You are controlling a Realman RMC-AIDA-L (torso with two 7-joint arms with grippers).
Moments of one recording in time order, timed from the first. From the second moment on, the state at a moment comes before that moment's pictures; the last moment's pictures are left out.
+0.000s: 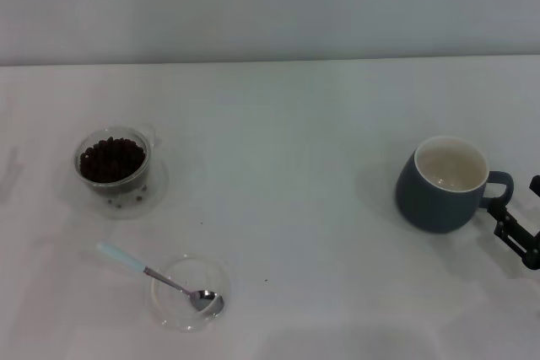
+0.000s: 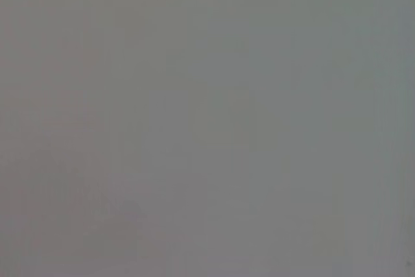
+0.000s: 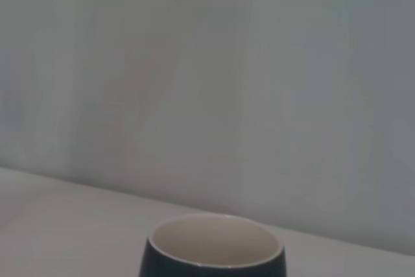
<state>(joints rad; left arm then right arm) -0.35 -2.08 0.56 0.16 0.82 1.51 -0.47 0.17 2.00 -1.58 -0.04 -0.30 -1.38 0.32</state>
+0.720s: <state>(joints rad) -0.34 -2.07 0.56 0.19 0.82 1.53 -0.48 0.20 2.01 -1.58 -0.12 -0.26 -1.17 0.27</state>
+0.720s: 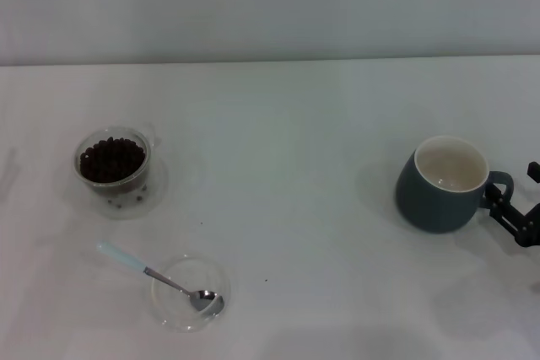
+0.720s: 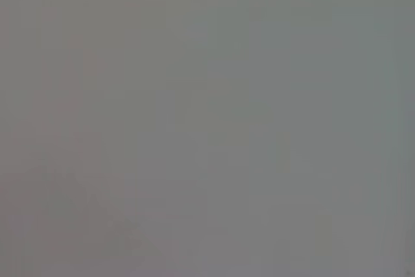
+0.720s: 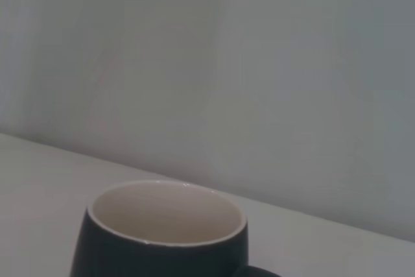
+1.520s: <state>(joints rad) -0.35 -2.07 0.56 0.22 0.82 1.53 -0.49 0.23 2.02 -1.58 -0.14 -0.21 -1.11 0.28</state>
